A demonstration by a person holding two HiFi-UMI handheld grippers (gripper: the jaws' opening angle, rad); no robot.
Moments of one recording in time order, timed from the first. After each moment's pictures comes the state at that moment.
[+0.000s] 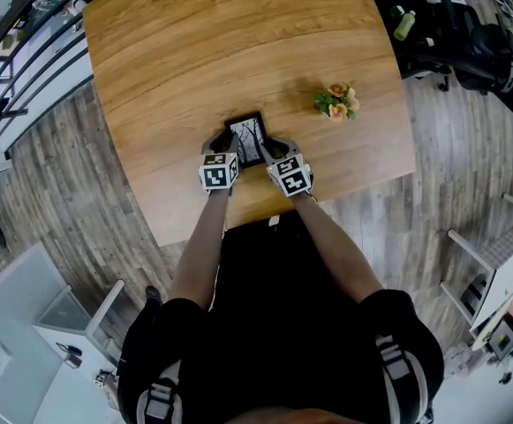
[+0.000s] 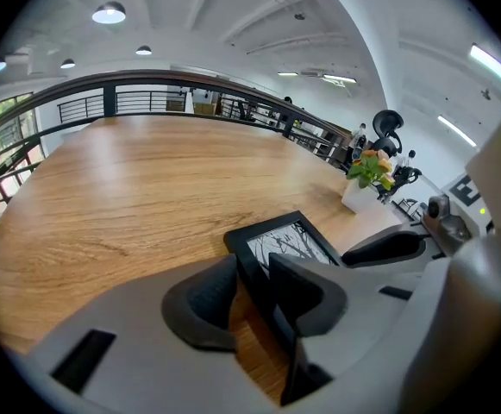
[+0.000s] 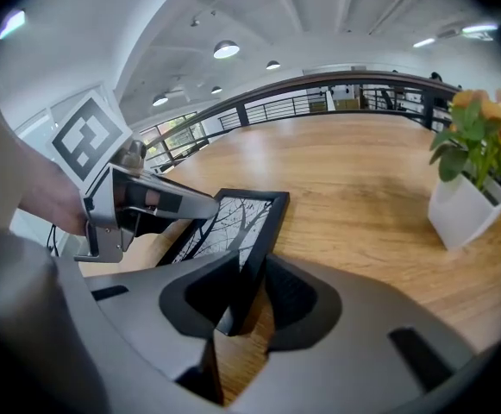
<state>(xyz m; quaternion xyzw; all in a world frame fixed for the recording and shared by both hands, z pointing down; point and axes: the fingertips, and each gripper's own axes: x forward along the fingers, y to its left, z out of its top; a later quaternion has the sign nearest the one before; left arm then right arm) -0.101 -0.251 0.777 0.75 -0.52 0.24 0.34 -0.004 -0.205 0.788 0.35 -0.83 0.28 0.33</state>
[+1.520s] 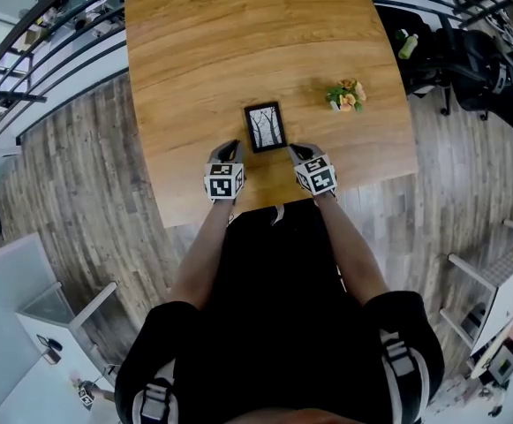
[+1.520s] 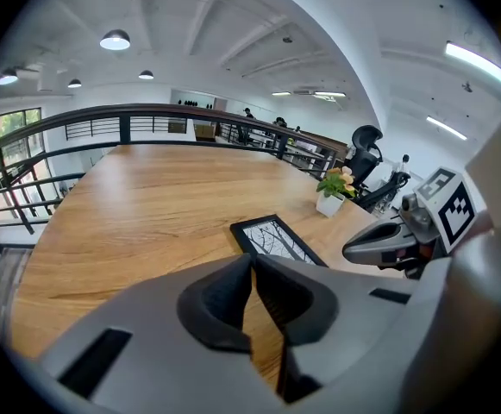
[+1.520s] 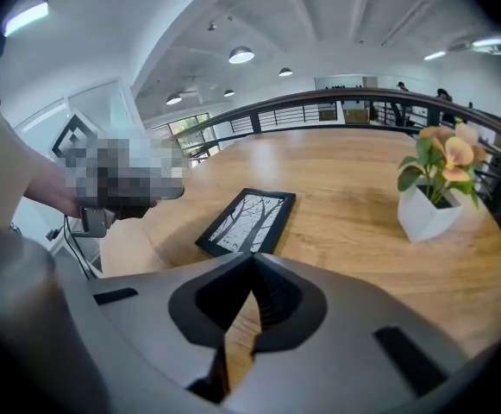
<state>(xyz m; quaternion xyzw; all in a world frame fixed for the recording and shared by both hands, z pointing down) -0.127 -0.170 0.717 0.77 -0.54 0.20 0.29 0.030 -0.155 0.761 0.33 -0.85 0.24 0.33</state>
